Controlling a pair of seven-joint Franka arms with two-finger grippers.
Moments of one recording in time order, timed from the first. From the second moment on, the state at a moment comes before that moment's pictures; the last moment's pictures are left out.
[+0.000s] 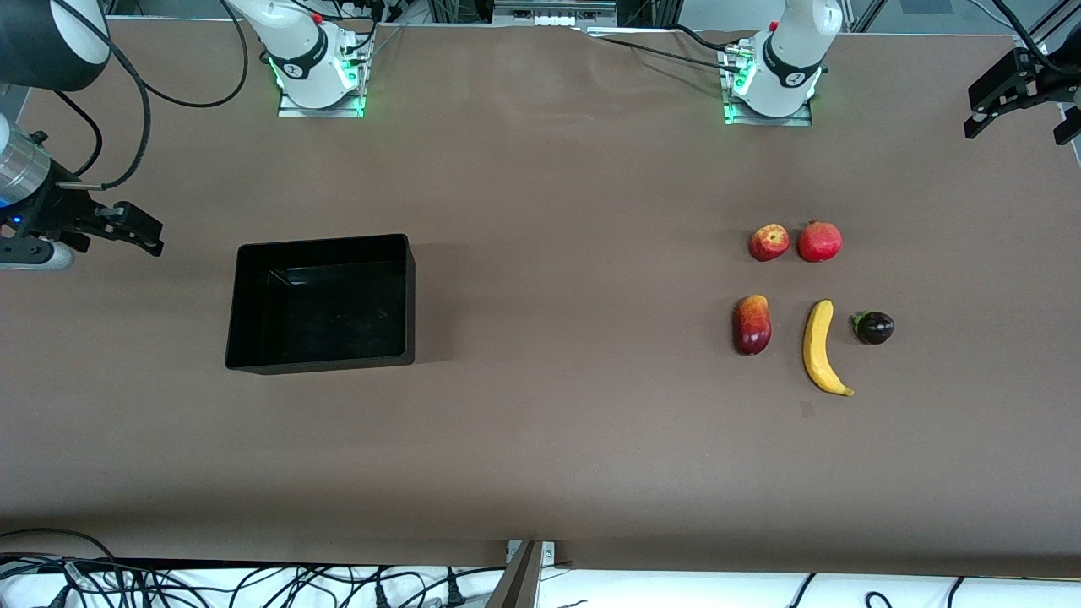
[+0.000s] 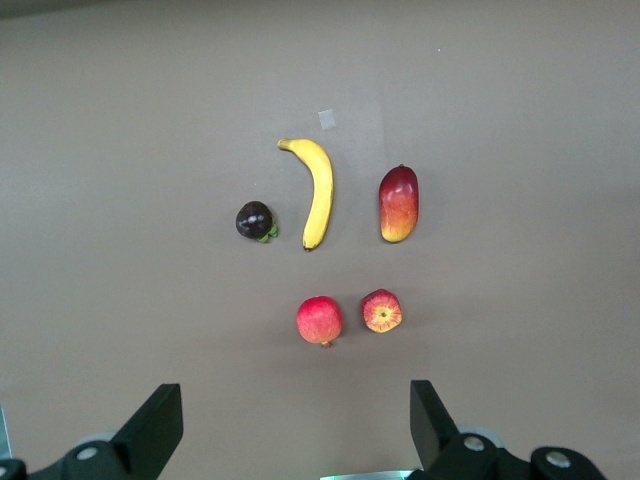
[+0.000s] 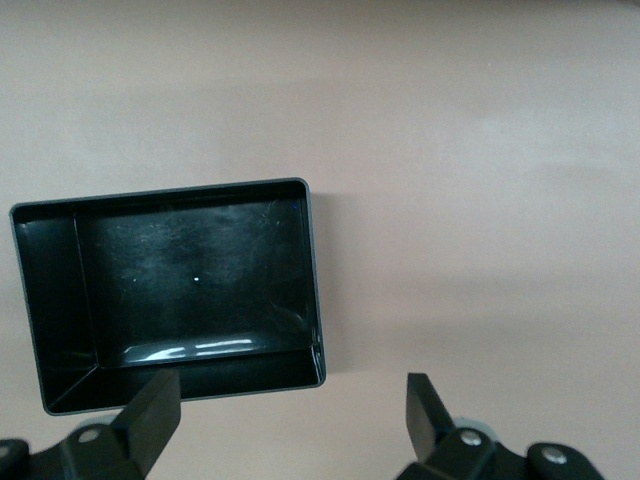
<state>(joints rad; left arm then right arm) 0.02 -0.15 -0.03 -1.57 0.04 1.45 0.11 -0.07 0.05 0.07 -1.69 -0.07 1.79 0.03</state>
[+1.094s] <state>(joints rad) 0.02 -0.14 -0.02 -1.57 0.00 1.39 0.11 -0.07 0.29 0.08 -1.72 -0.06 1.85 0.05</state>
